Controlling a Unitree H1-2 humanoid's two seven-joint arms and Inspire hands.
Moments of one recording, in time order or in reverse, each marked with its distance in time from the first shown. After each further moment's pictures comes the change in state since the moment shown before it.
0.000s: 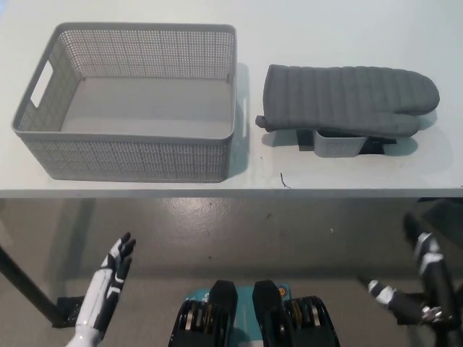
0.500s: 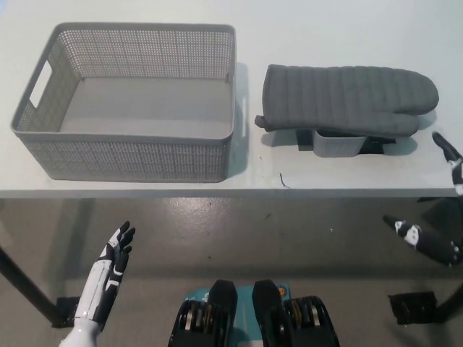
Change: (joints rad) left_arm -0.007 0.000 0.001 -0.013 -0.003 -0.005 -0.003; right_arm -0.168 -0.103 -0.023 -0.191 -0.316 0.118 0.029
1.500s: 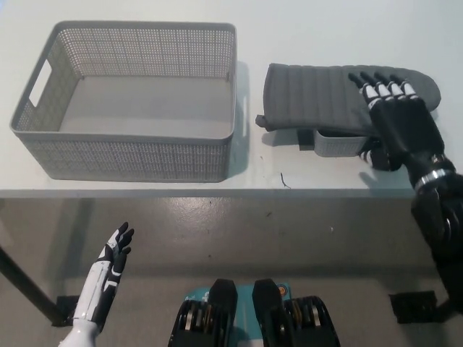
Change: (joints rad) left_arm 0.001 0.006 0.001 0.003 -0.016 -0.001 0.000; right_arm -0.455 -0.077 0.271 0.299 -0.621 0.371 0.200
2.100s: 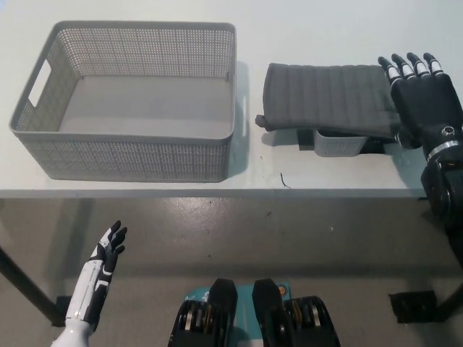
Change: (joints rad) left_arm 0.000 0.017 0.003 0.000 -0.036 -0.012 -0.010; right_arm -0.077 -0.068 0.080 0.067 -0.137 0.140 0.087
